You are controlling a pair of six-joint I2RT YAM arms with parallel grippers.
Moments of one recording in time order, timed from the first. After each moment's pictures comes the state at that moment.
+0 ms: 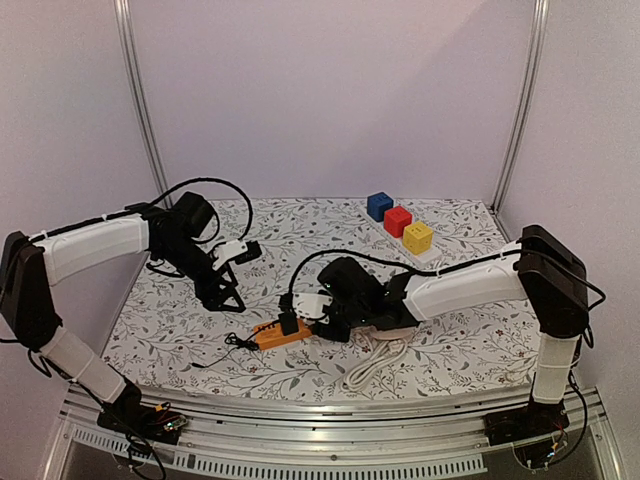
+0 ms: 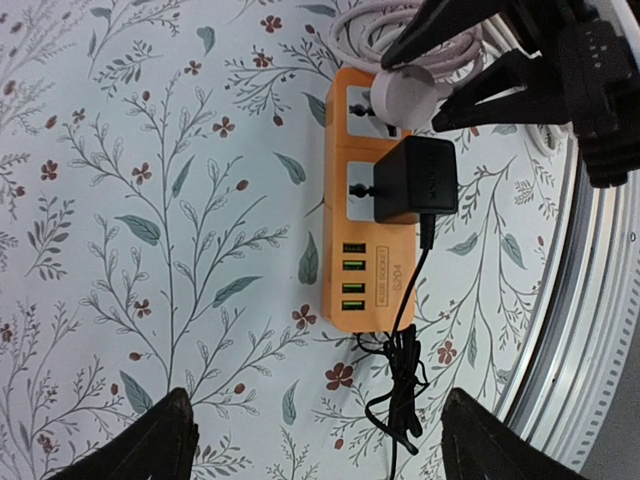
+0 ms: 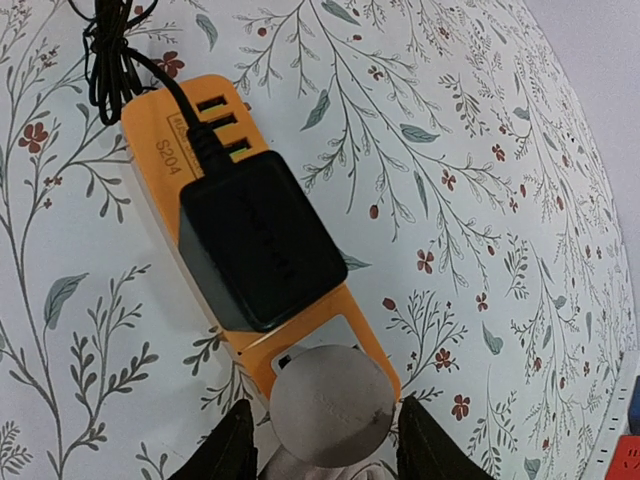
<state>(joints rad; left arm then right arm) -0.44 1.49 1.10 -0.84 0.44 0.61 1.09 1.95 1.22 -0.04 0.13 -0.48</state>
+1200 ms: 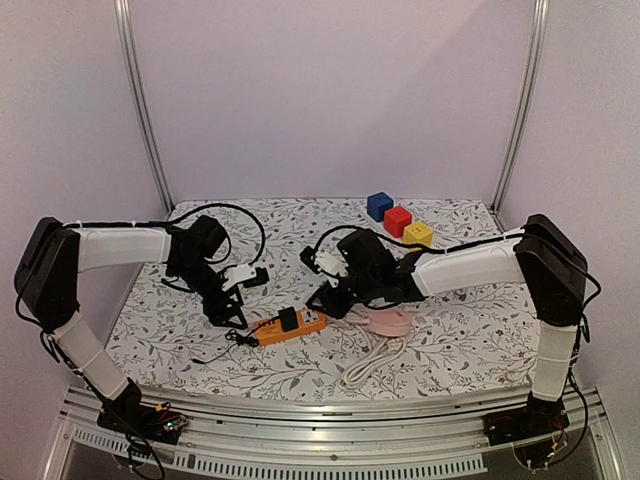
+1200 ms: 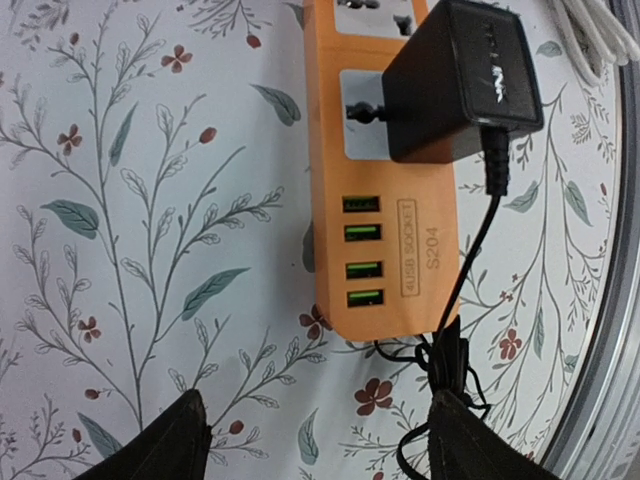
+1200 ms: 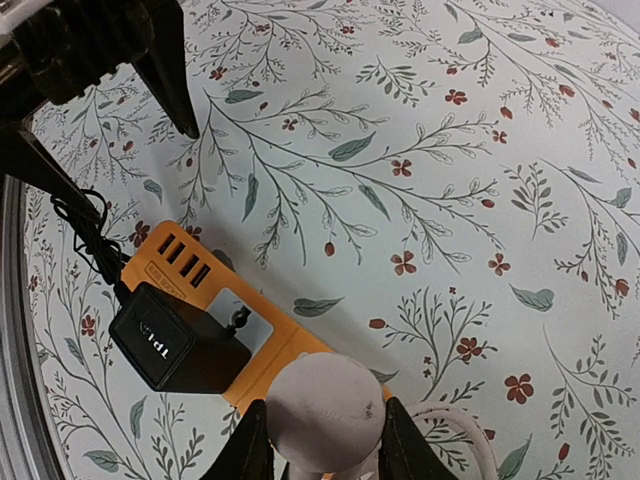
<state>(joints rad) -0.44 1.64 1.01 -0.71 0.41 0.73 0.94 1.96 1.26 0.00 -0.18 0.08</state>
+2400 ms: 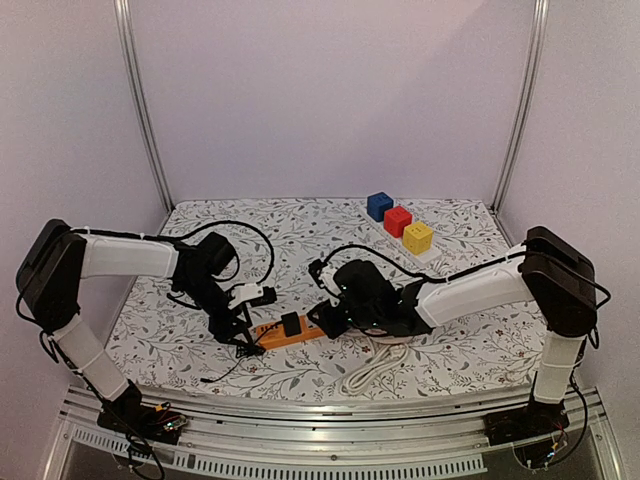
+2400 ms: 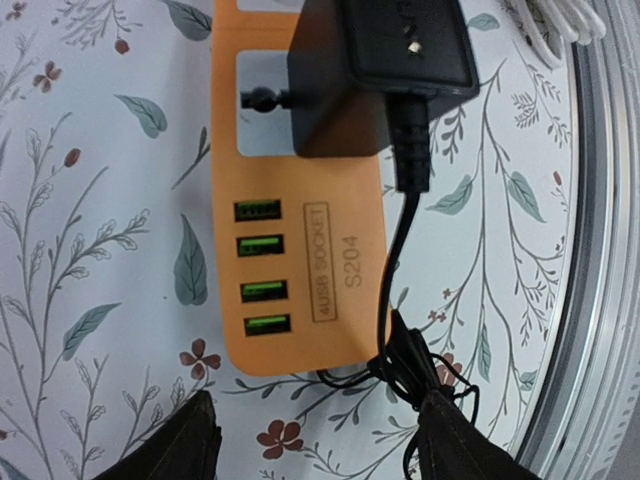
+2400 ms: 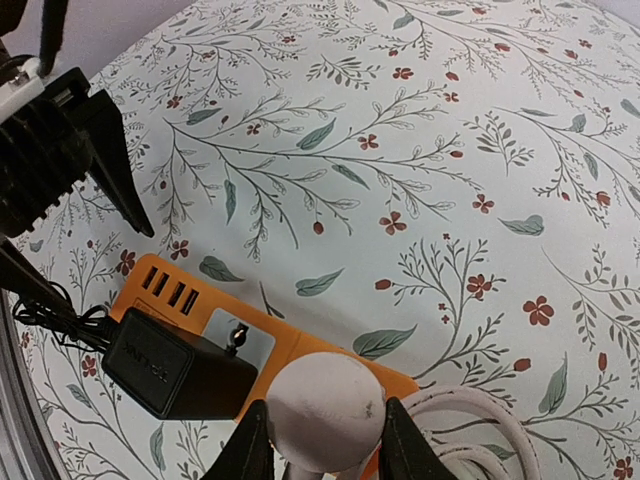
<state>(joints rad) -0.52 1.64 0.91 -0.65 0.48 0.71 1.06 1.92 1.09 0.19 0.08 0.33</state>
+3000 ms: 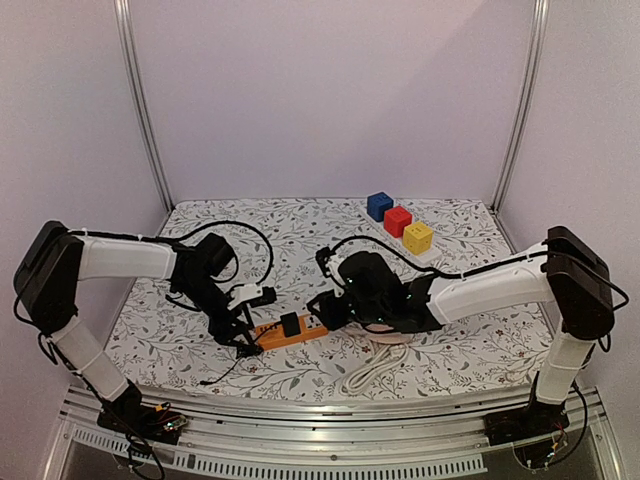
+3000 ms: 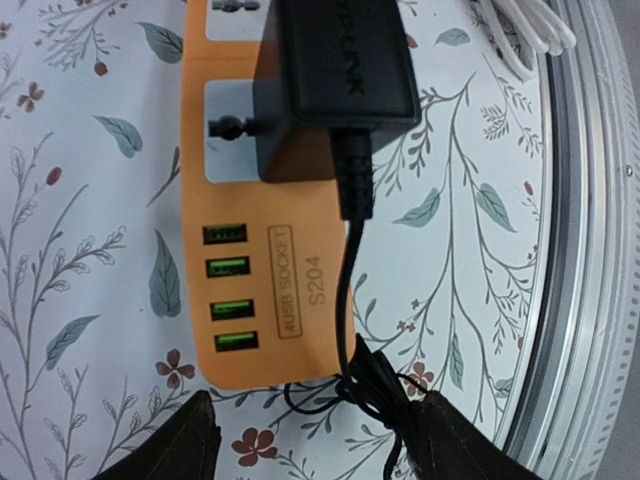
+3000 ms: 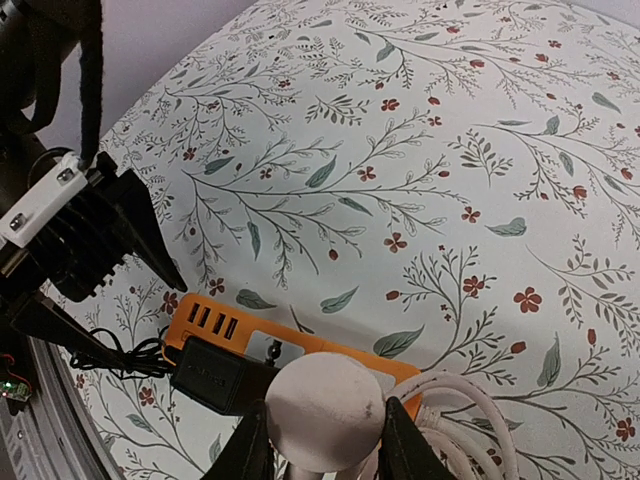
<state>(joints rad) -0.52 1.63 0.90 -0.65 0.53 0.70 1.09 1.84 1.08 0.17 0.15 0.47</state>
